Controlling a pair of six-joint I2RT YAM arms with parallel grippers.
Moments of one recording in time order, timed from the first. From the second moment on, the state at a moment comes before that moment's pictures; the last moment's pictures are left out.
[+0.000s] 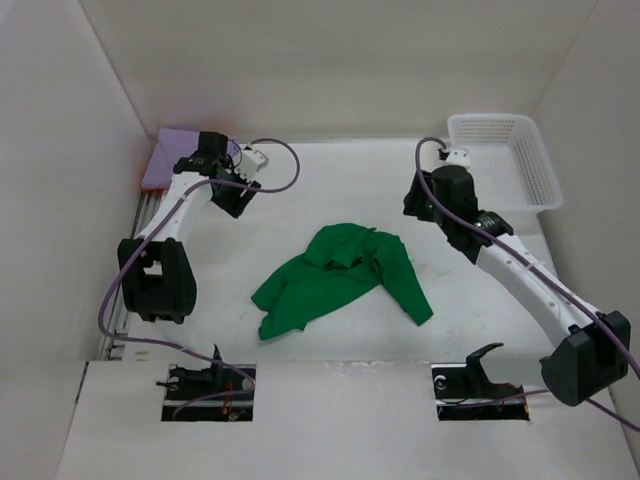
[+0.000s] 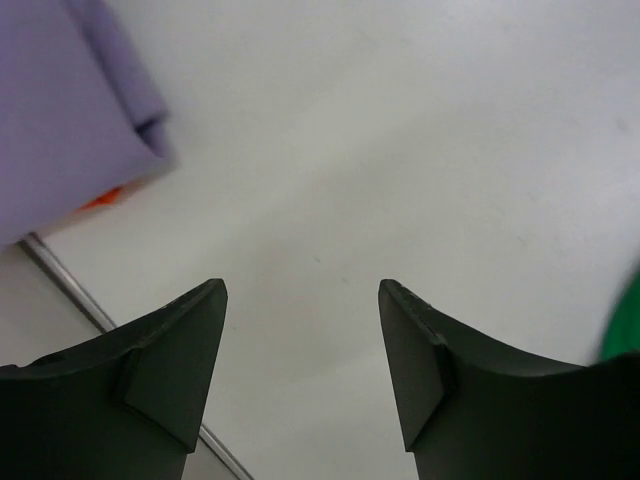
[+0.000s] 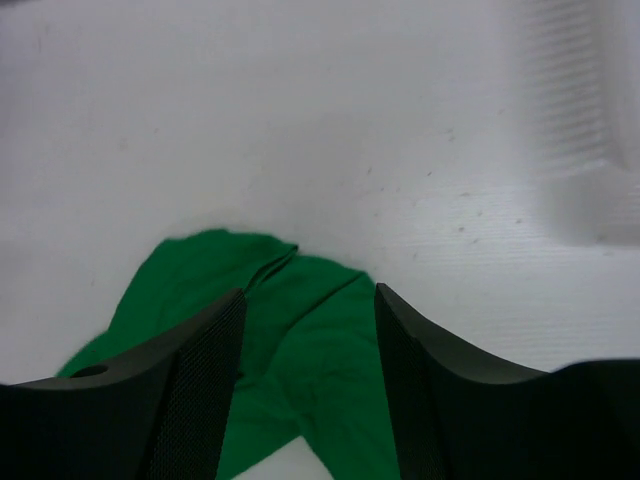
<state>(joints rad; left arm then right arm) -0.08 1.77 1.51 -0.73 0.09 0.57 0.41 1.25 1.08 -0.33 0.30 0.43</state>
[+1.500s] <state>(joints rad) -0.58 1.74 1.08 -0.80 0.40 0.57 0.63 1.35 0.69 -0.51 0.18 0.86</state>
